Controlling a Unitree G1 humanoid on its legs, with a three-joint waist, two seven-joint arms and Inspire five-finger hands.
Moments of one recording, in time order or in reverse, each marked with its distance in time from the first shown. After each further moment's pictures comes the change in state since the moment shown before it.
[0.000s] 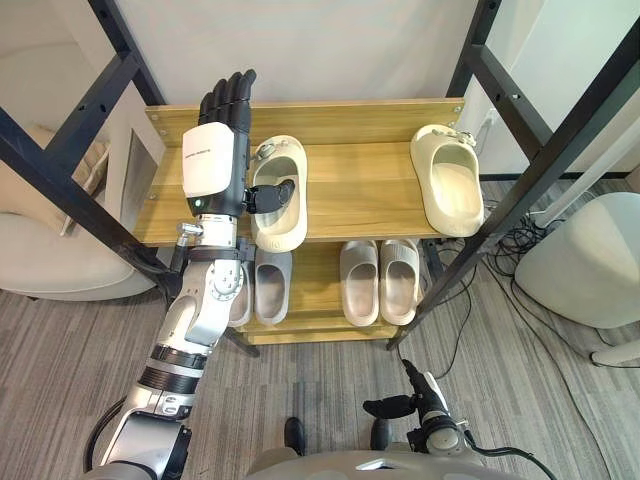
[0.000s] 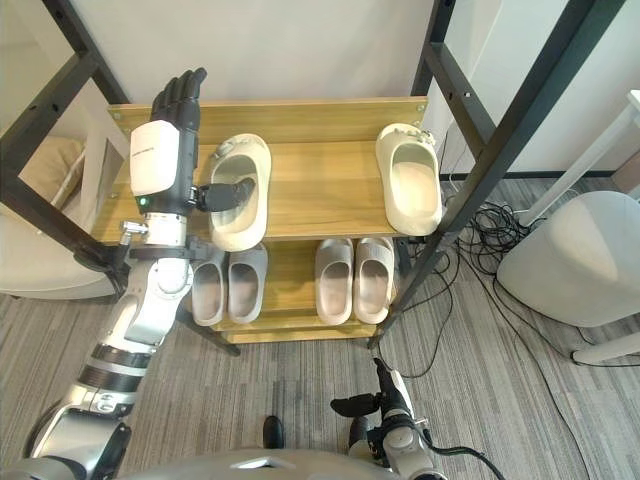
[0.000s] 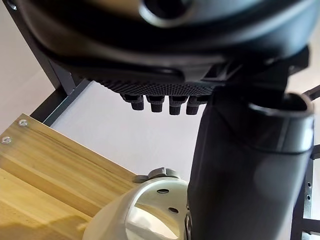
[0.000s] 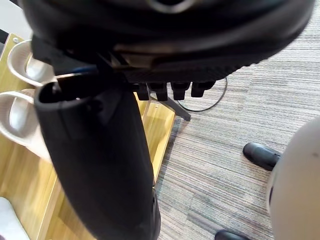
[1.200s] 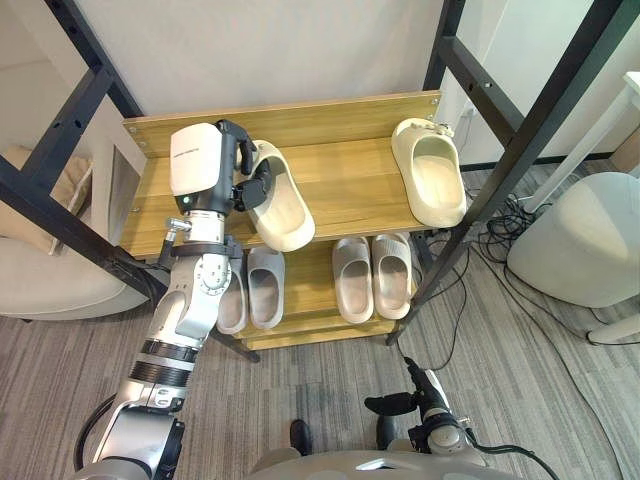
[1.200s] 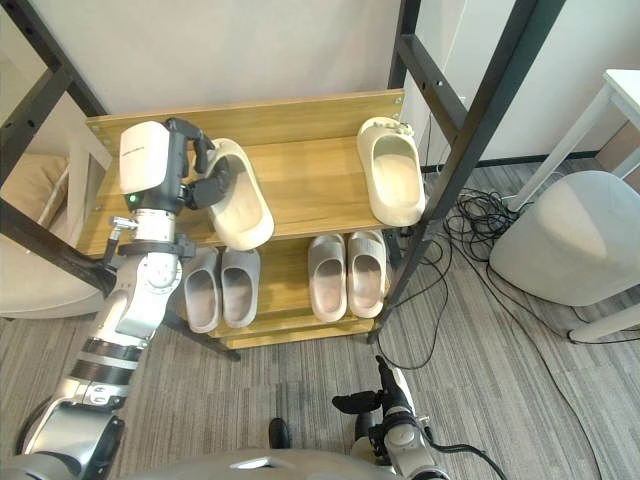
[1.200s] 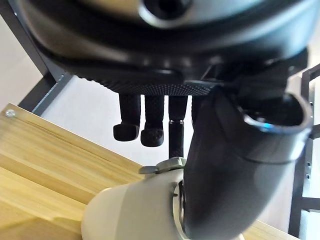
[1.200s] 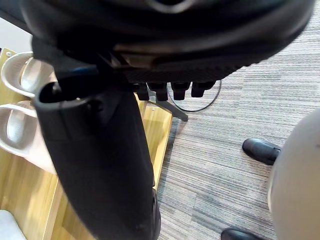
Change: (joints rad) left arm -0.027 0.029 -0.003 0.062 -0.014 -0.006 -0.033; right arm -0.012 -0.004 -0.002 -0.002 0.004 0.010 0.001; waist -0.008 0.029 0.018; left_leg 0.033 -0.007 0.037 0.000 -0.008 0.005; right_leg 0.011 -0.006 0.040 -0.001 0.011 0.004
